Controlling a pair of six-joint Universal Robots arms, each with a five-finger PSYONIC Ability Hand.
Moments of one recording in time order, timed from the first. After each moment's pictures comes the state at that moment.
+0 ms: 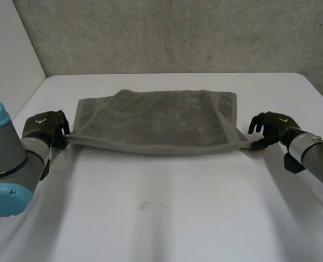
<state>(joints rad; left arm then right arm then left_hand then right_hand) 4.50 -1.98 -1.65 3.38 -1.65 3.17 1.63 -0.90 1.41 -0.15 1.18 3.13 1.20 1.22 1.22 1.22 1.03 0.85 0.74 0.75 0.75 0.54</state>
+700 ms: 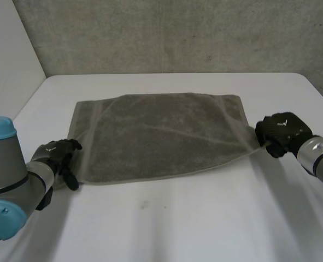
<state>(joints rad) 4.49 -1.96 -1.76 3.23 -1.61 3.20 1.63 -1.18 1.65 -0.10 1.18 2.58 0.28 0.28 0.28 0.28 0.12 1.37 1.18 1.19 1.19 0.99</state>
